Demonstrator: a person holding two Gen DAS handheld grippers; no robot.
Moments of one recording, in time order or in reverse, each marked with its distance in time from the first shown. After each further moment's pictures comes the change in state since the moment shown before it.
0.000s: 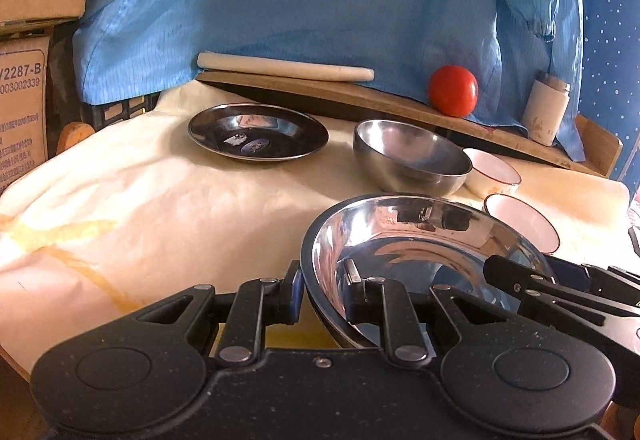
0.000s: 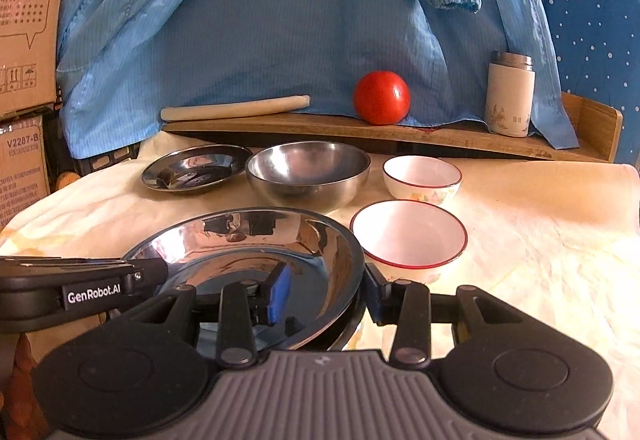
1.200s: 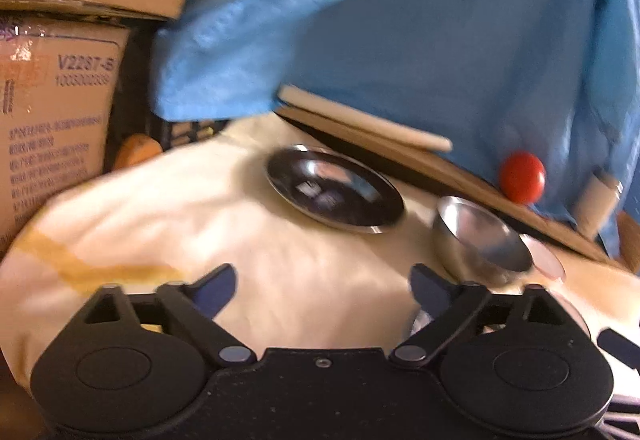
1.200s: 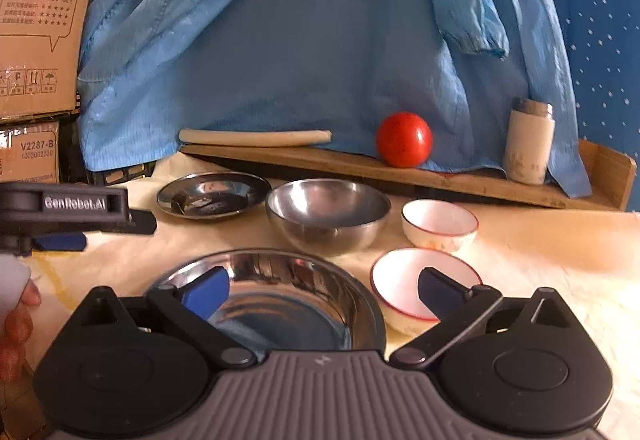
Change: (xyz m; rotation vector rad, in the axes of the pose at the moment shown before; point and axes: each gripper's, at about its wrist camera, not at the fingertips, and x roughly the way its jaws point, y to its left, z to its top) left arm 0.003 0.066 0.038 -0.212 -0.099 0.063; right arm 0.004 0.013 0.016 -0.078 -0.090 0.028
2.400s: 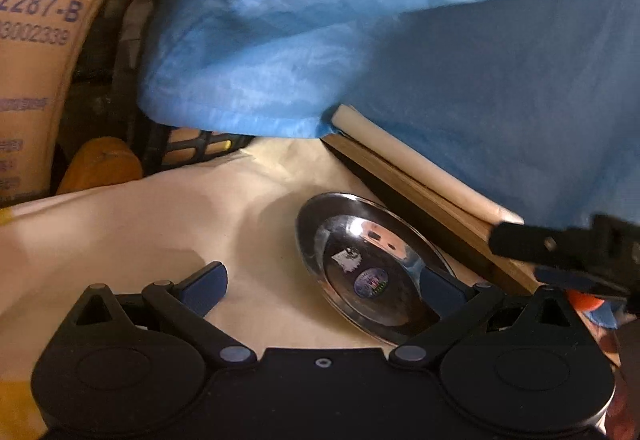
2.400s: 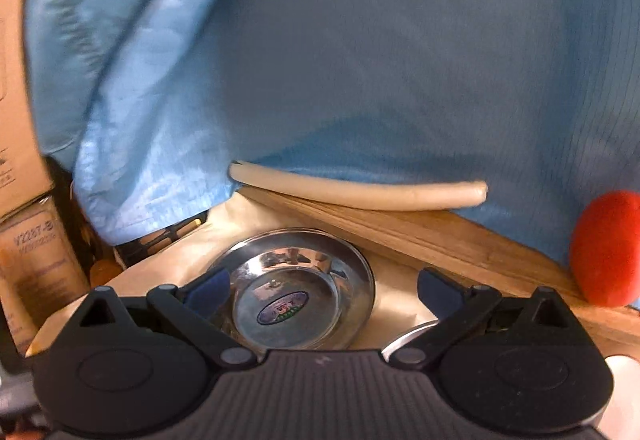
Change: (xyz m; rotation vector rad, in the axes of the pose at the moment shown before) left arm 0.095 0.032 0.036 -0.196 -0.054 0.022; right arm 0.185 0.032 0.130 -0.012 0.226 0.397
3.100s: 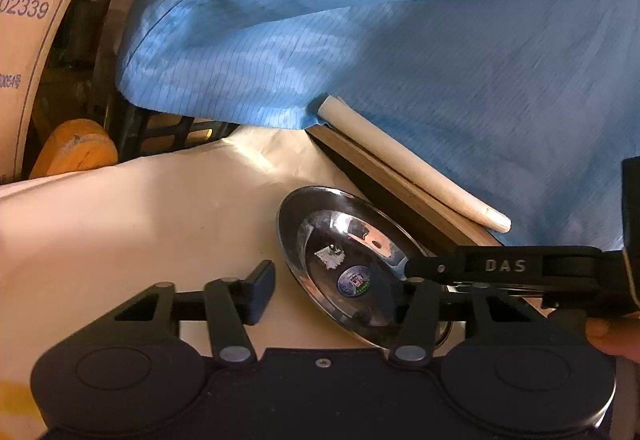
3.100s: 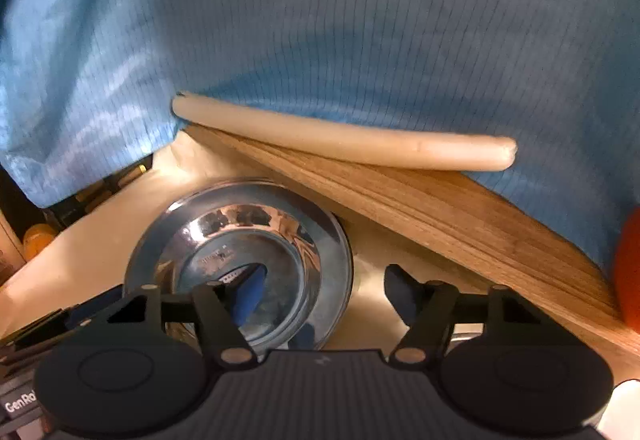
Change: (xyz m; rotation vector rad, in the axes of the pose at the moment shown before) left arm 0.011 0.005 0.000 -0.033 0.016 -0.065; right arm 0.070 -0.005 0.005 -0.044 0.216 -0.086
